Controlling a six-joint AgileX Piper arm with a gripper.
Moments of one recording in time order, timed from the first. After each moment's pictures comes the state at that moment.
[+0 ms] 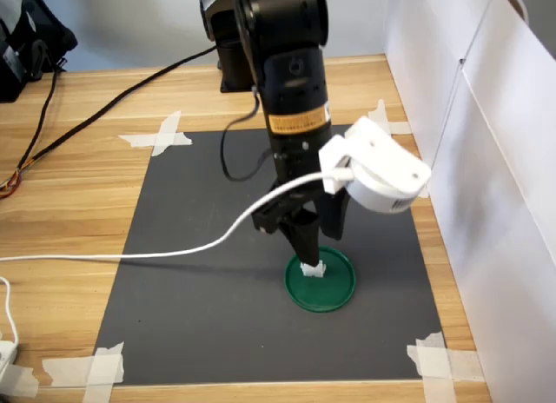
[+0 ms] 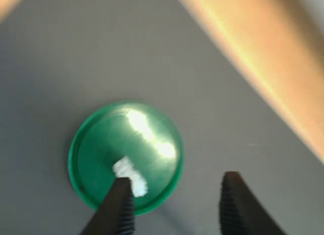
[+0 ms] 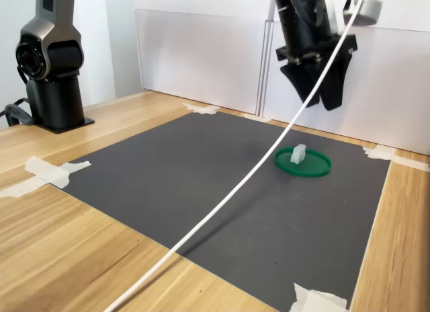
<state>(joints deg) 14.5 99.8 -86.9 6.0 43.2 -36.2</state>
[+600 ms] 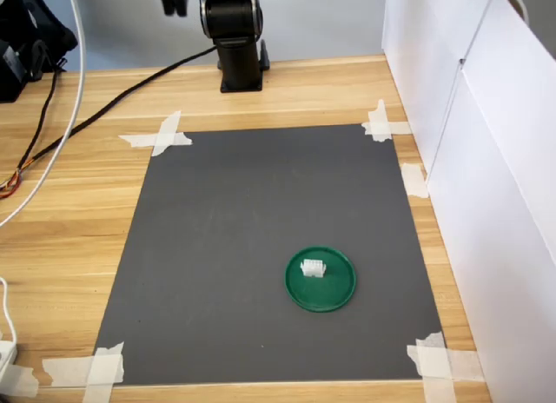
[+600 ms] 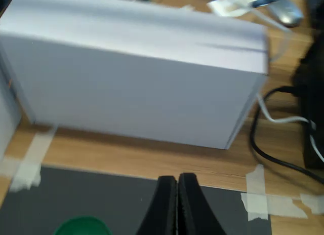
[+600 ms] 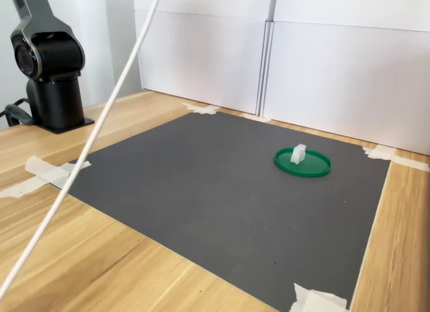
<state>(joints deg) 1.4 60.9 -63.7 9.5 21.7 -15.5</state>
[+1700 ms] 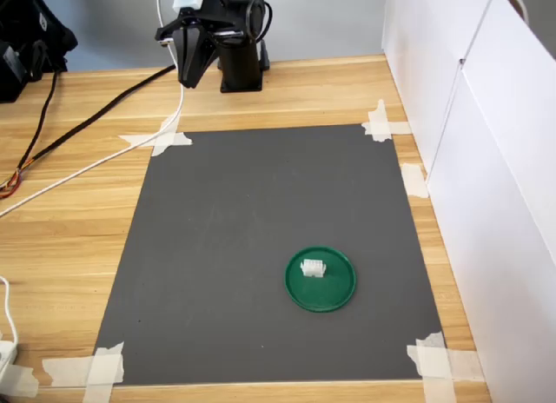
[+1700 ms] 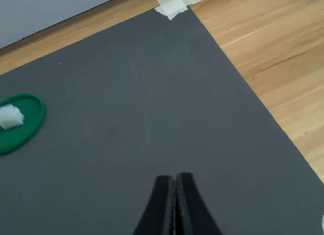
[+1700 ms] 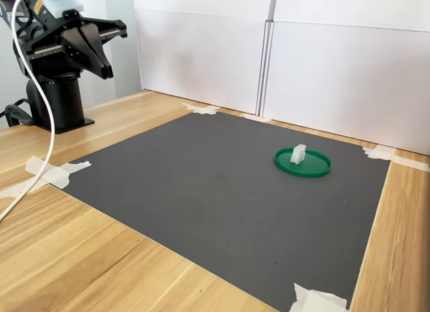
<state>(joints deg) -15.1 9.2 -5.0 15.8 15.7 -3.7</state>
